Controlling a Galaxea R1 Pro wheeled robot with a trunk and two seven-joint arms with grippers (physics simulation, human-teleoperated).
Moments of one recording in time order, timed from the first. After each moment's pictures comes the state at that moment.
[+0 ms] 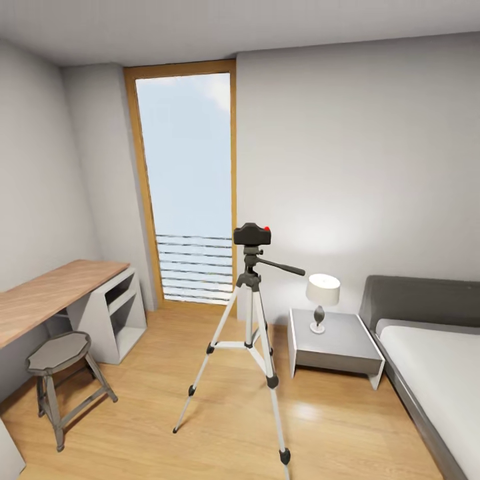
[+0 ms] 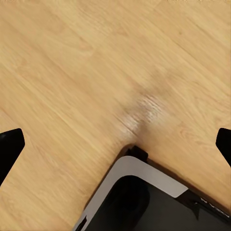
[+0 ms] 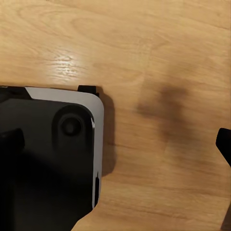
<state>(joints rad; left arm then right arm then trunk) -0.28 0.06 0.05 0.00 0.42 -0.10 0.24 -0.16 -0.13 0.15 0.03 -0.09 -0.06 0.08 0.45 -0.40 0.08</state>
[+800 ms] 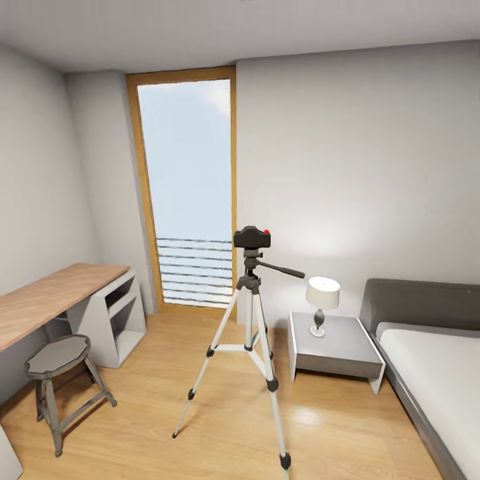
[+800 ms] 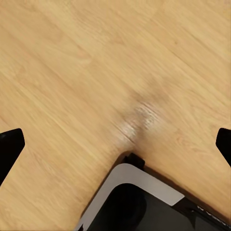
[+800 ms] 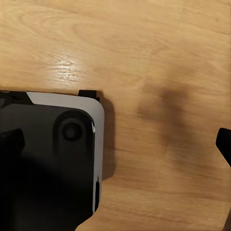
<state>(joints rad) -0.28 0.06 0.06 -0.01 0.42 -0.11 0.24 -0.16 -0.13 0.15 0.03 -0.09 -0.06 0.08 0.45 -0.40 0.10</state>
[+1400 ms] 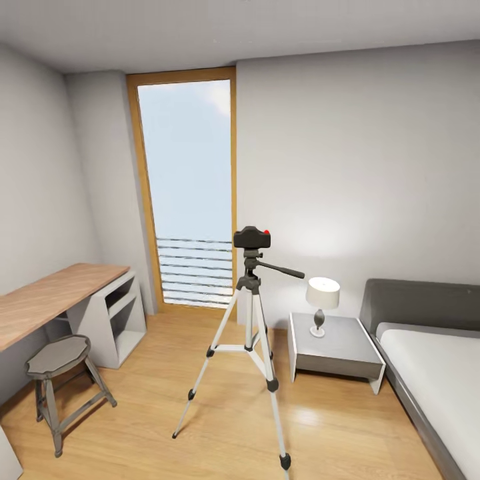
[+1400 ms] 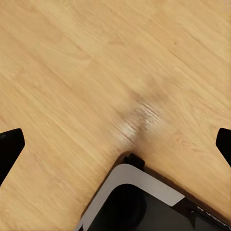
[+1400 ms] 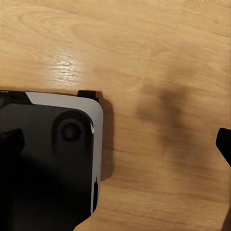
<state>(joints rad) -0.28 0.06 0.06 -0.01 0.42 -0.11 0.24 -0.16 -0.13 0.15 0.03 -0.08 -0.06 0.08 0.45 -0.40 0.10</state>
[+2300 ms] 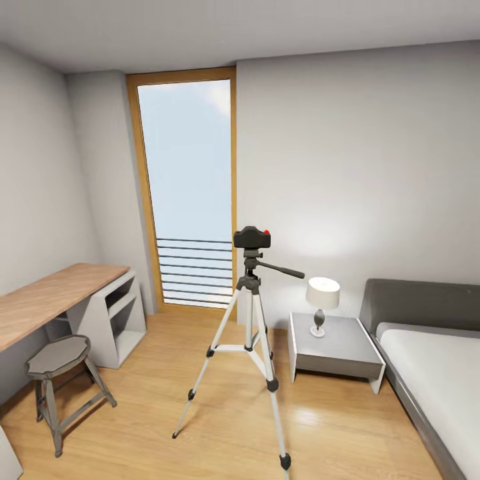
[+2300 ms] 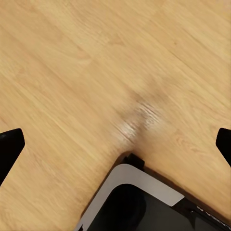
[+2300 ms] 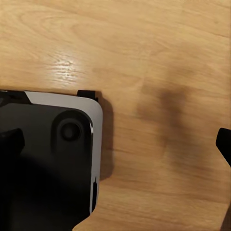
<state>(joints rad) -0.28 0.06 0.06 -0.01 0.42 -0.11 0.24 -0.16 -0.13 0.15 0.03 -0.08 -0.06 0.08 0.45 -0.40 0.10</state>
